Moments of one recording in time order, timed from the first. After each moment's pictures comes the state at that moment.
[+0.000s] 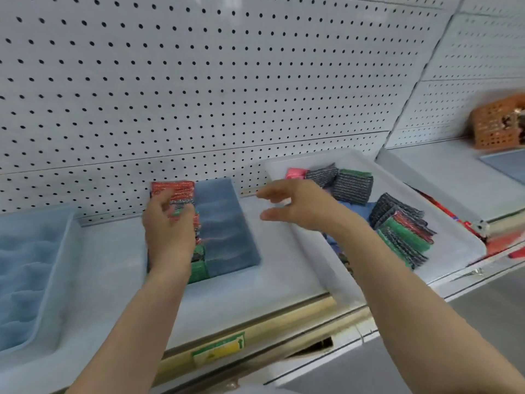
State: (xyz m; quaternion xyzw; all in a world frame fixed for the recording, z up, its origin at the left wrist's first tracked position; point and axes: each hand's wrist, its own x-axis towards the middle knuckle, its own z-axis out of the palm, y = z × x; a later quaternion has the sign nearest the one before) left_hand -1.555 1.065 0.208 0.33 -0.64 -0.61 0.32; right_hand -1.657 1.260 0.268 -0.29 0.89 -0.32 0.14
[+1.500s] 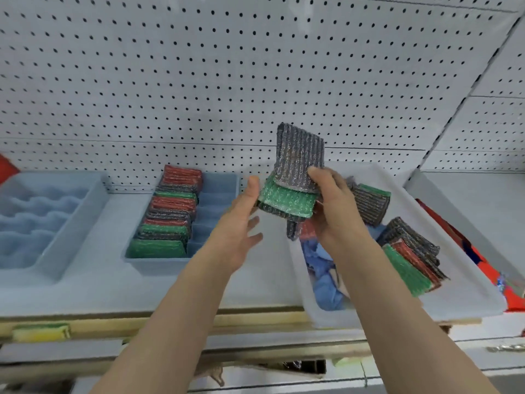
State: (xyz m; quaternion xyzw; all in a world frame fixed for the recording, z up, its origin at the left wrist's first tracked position) left_hand -1.600 1.209 0.227 0.27 -0.52 -0.80 0.10; right_hand -1.695 1.330 0.251 -0.05 0.55 -0.81 0.20
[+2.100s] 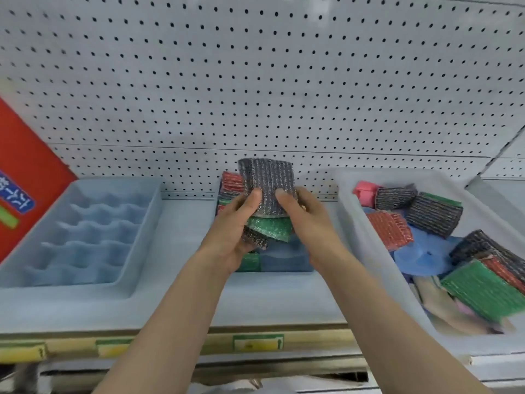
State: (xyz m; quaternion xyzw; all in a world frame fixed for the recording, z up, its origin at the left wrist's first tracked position) left_hand -1.534 1.054 0.213 0.22 -0.50 -0.83 0.11; right_hand -1.615 1.172 0.224 -0.15 0.71 -0.66 0.21
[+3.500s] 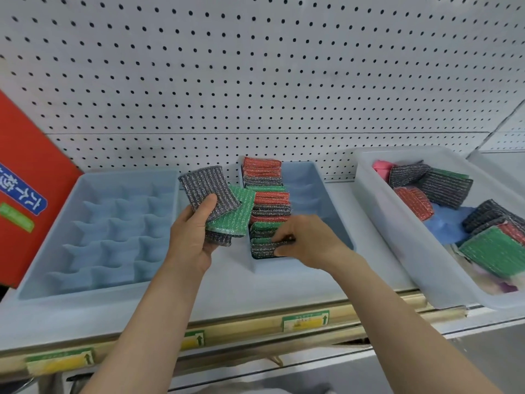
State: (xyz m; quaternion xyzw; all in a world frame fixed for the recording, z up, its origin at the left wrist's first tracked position) left_hand -1.470 0.936 0.167 0.34 -0.41 -0.82 0.21; right_hand -1.564 1.124 0.198 -0.35 0.91 -0.16 0.17
